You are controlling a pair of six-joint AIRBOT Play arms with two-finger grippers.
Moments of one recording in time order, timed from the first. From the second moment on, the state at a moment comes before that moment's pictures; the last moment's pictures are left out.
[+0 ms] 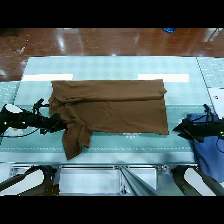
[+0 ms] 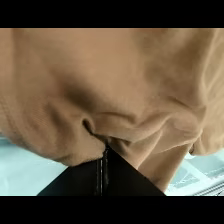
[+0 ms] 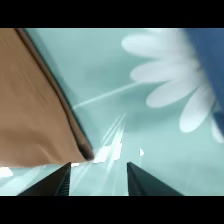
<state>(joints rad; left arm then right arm) 0.28 -1.25 0.56 0.95 -1.13 -1.32 -0.54 -1.01 0.50 -1.08 1.23 1.39</state>
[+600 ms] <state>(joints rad) 0.29 -1.25 0.64 0.96 -1.17 -1.31 -0.27 -1.24 0.62 -0.82 1.05 1.27</state>
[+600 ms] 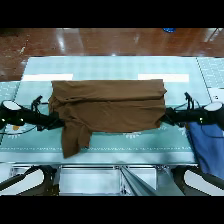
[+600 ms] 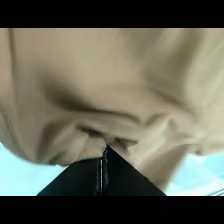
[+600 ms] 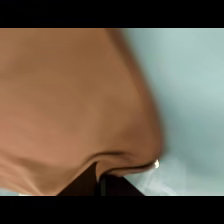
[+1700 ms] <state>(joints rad) 0.20 -1.93 1.79 0.95 -1.25 -1.49 -0.23 -1.74 1.37 -0.76 1.08 1.31</state>
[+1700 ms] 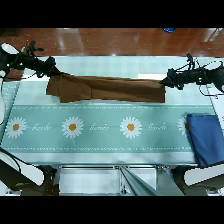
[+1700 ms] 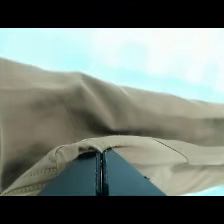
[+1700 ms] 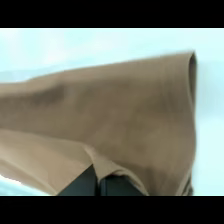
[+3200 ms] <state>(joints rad) -0.04 -1.42 1.28 1.06 -0.95 -1.40 -0.18 -1.71 1.26 -0.67 1.06 1.28</state>
